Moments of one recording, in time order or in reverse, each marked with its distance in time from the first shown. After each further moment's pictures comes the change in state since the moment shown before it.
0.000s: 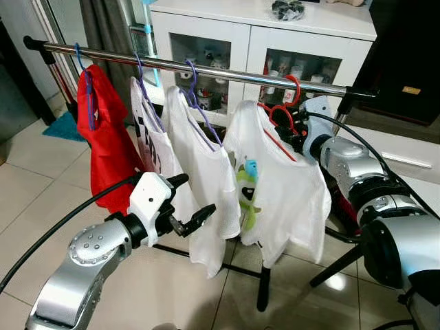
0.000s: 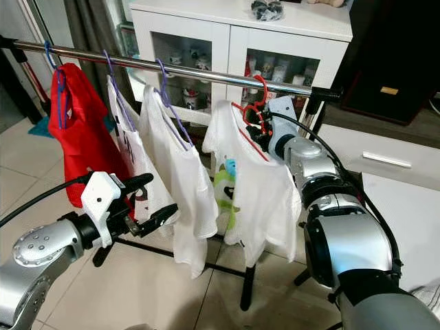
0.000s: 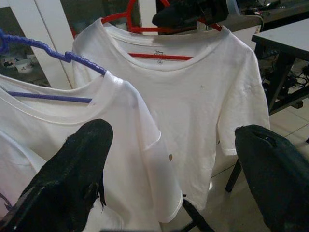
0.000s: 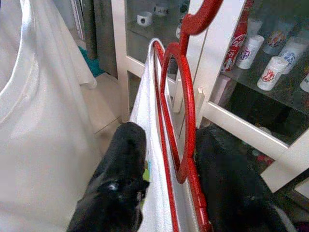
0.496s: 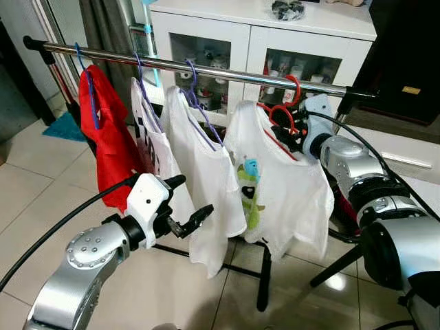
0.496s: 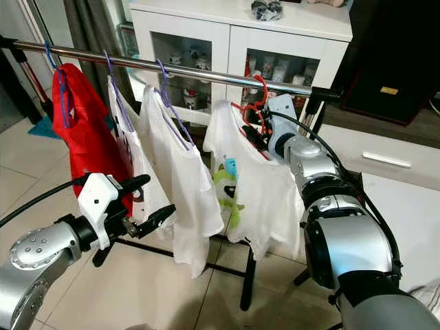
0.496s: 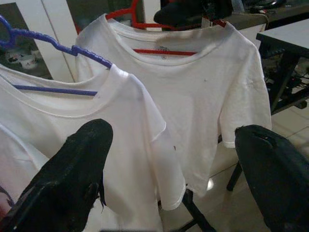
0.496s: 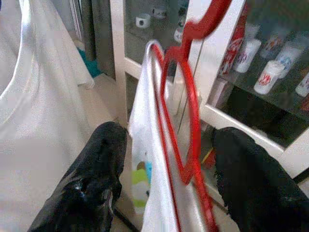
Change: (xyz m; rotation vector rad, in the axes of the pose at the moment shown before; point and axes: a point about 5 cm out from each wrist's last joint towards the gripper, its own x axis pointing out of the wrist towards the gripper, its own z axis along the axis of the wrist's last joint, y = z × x) left arm -0.004 -0.001 -0.002 -0.010 0.010 0.016; right arm 0.000 0.000 0.000 -0.016 -0.001 -0.008
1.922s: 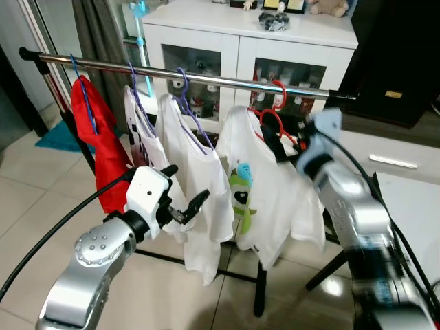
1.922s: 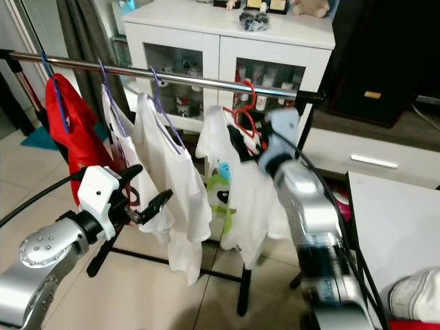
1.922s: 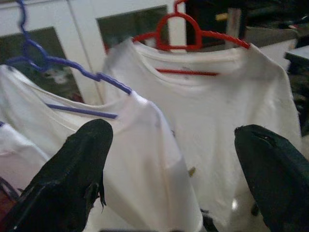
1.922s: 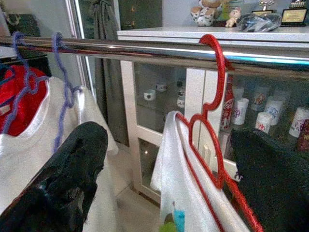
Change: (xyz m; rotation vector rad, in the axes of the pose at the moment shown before) left arm 0.007 0.005 0.003 -0.006 -0.028 0.135; right arm -0.037 0.045 0.009 0.125 -0.312 0.001
